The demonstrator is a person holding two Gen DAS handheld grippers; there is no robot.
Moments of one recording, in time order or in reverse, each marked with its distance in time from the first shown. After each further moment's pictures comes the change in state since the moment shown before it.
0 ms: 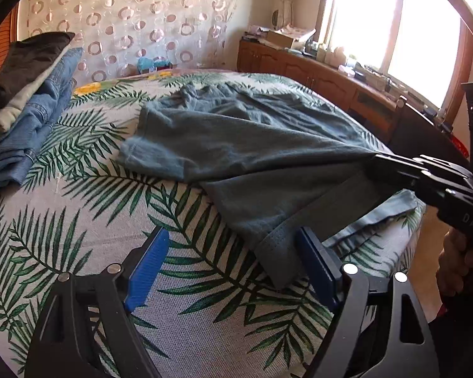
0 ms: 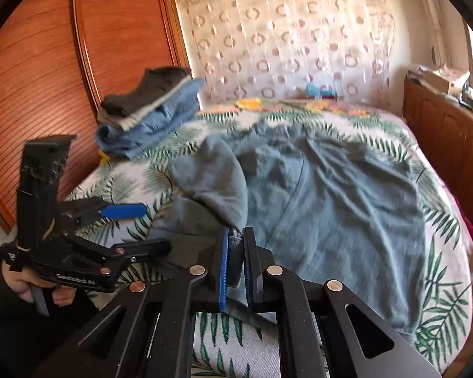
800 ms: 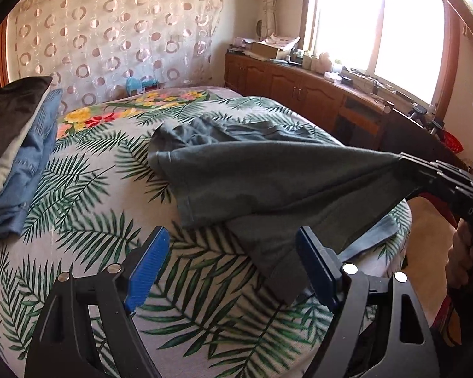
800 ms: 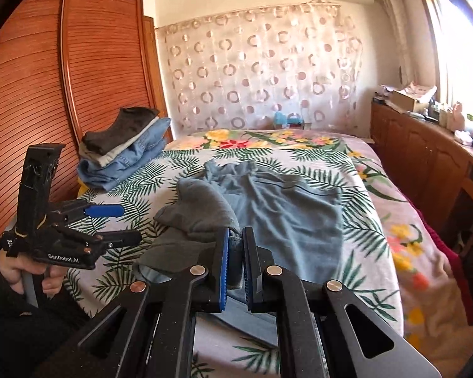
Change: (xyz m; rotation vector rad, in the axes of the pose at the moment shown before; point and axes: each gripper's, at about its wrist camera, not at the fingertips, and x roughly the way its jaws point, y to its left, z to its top) left arm -0.005 -0.030 0.038 0.074 -0.051 -0.020; right arm -0.063 -0.014 -0.017 0.032 -0.110 -0.128
